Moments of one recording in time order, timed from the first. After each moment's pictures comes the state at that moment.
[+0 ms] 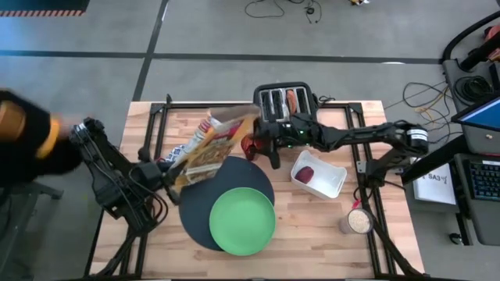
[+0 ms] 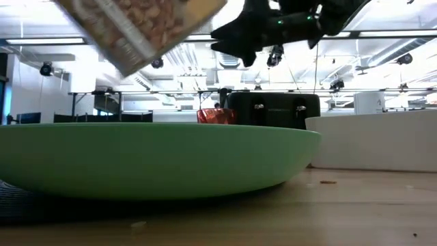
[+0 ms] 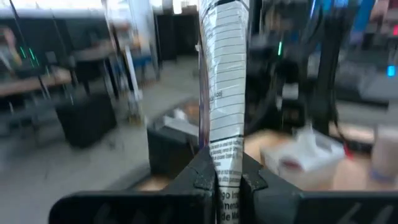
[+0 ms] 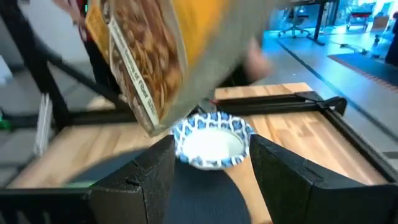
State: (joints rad) left arm -0.90 1.26 1.27 -1.57 -1.51 -1.53; right arm -0.23 1.54 0.95 0.48 -0.30 0.05
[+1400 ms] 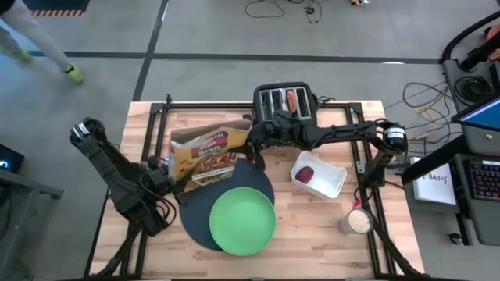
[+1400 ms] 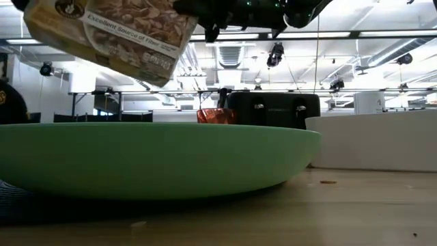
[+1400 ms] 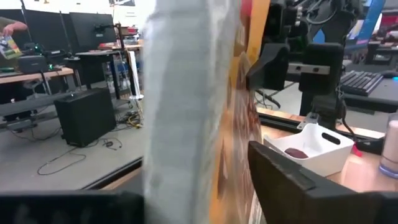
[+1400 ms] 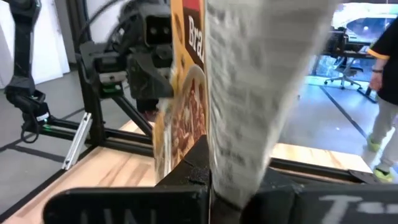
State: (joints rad) left arm -0.88 1.25 0.95 -1.37 -1.54 -1.71; right arm -0.18 1.74 1.25 0.50 -0.45 -0.08
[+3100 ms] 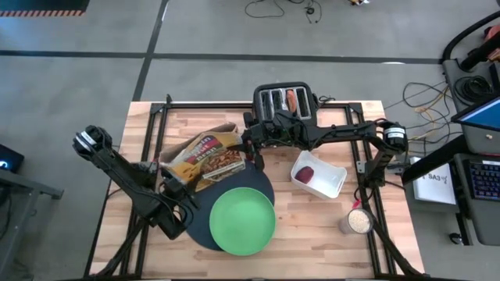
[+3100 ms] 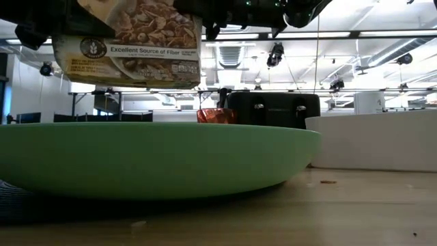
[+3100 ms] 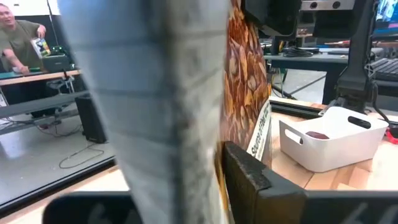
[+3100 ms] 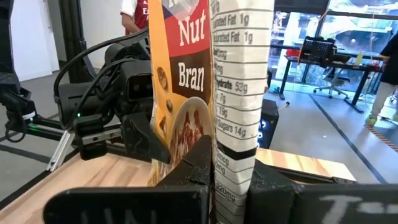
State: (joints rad) left arm -0.78 1.40 0.79 -0.96 -1.56 -1.57; right arm -0.16 1.74 1.25 0.52 -0.43 -0.12
